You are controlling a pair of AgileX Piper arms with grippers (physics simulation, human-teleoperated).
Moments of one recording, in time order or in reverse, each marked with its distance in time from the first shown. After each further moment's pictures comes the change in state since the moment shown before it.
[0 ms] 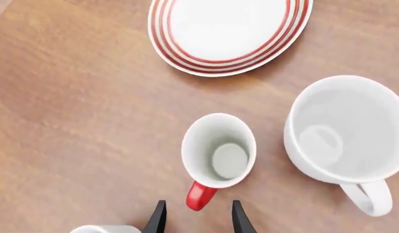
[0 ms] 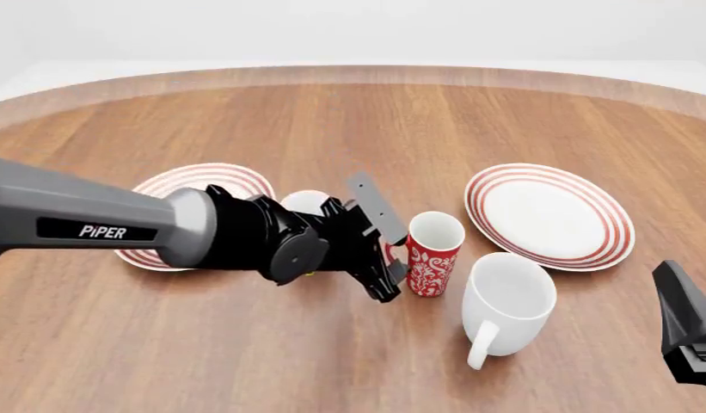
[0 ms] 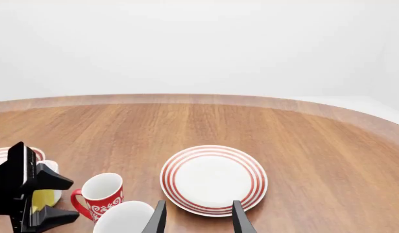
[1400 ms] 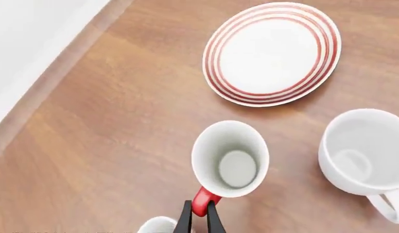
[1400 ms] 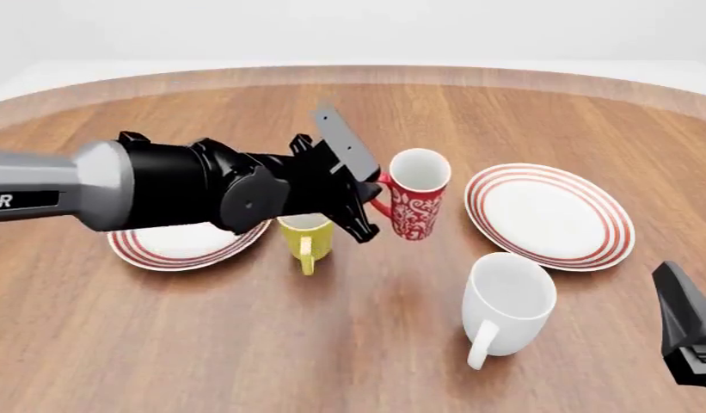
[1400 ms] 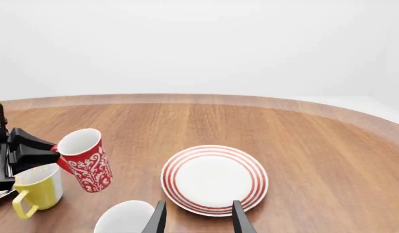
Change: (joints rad) left arm 0.083 -0.169 -0.027 0.033 0.055; right arm 0.004 -0.010 -0.001 0.011 0.000
